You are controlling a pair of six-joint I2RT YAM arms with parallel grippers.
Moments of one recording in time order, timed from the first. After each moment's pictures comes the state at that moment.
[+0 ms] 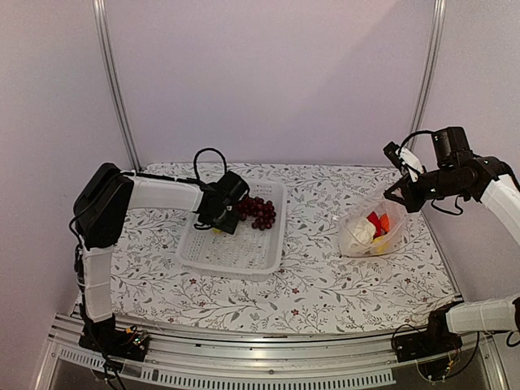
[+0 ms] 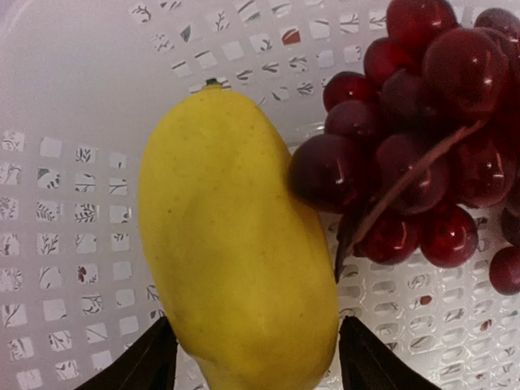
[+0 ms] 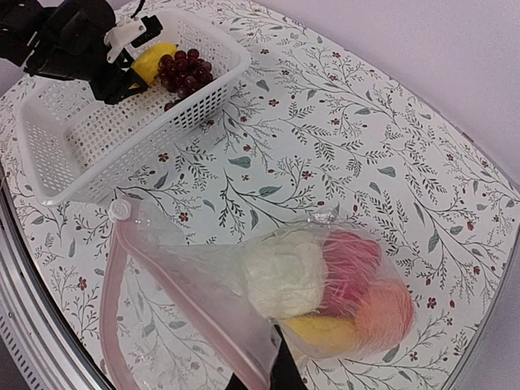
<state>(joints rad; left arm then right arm) -0.70 2.07 1.42 -0.47 -0.48 -0.29 0.23 1.12 1.18 -0.86 -0.38 -0.38</state>
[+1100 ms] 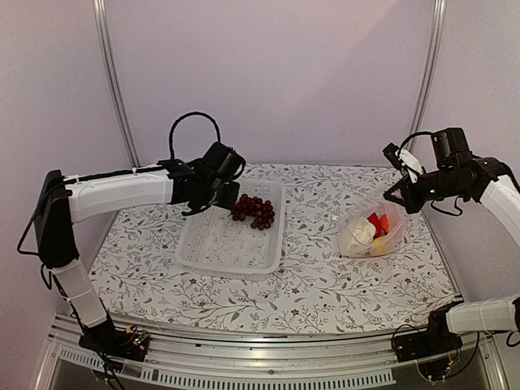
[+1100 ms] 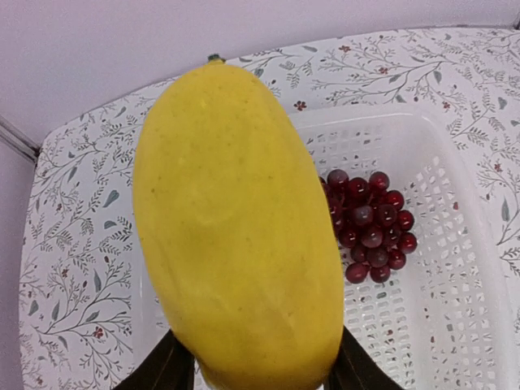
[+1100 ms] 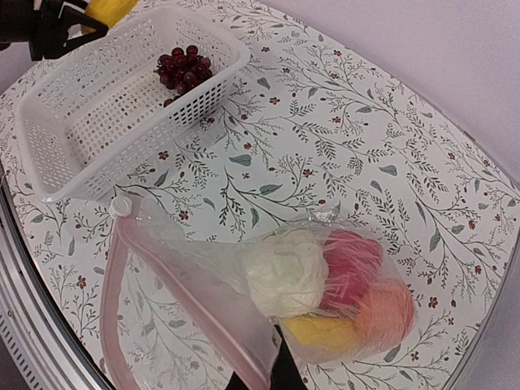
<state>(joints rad) -0.81 1.77 1.41 -0.50 -0.59 -0.32 0.23 1.12 1.17 -0.86 -0.38 -0.39</state>
